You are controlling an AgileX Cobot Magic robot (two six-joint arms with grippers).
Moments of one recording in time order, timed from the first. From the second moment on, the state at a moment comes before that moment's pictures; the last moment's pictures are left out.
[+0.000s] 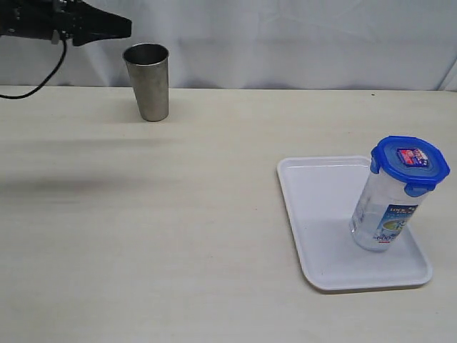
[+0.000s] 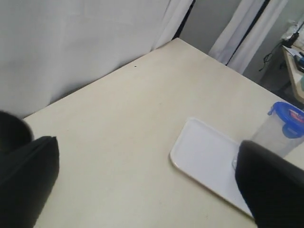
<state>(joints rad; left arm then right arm) 0.11 2.06 -1.63 1.75 -1.22 -1.67 -0.02 0.00 0.00 -0.06 0.35 0.09</state>
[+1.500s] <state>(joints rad) 0.24 0.51 -0.60 1.75 -0.71 -1.70 -0.02 0.00 0.00 -0.06 0.35 0.09</state>
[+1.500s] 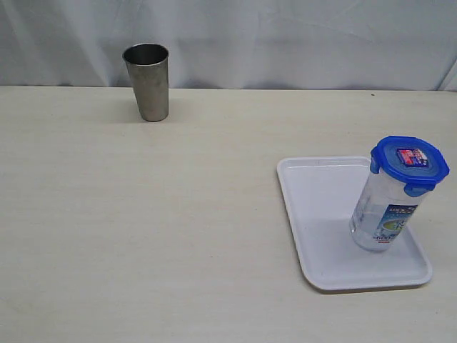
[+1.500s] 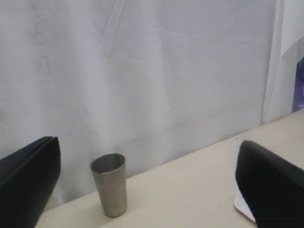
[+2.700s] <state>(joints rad) 0.24 0.47 -0.50 1.75 -0.76 -1.78 -0.02 0.00 0.00 -0.06 0.35 0.09</state>
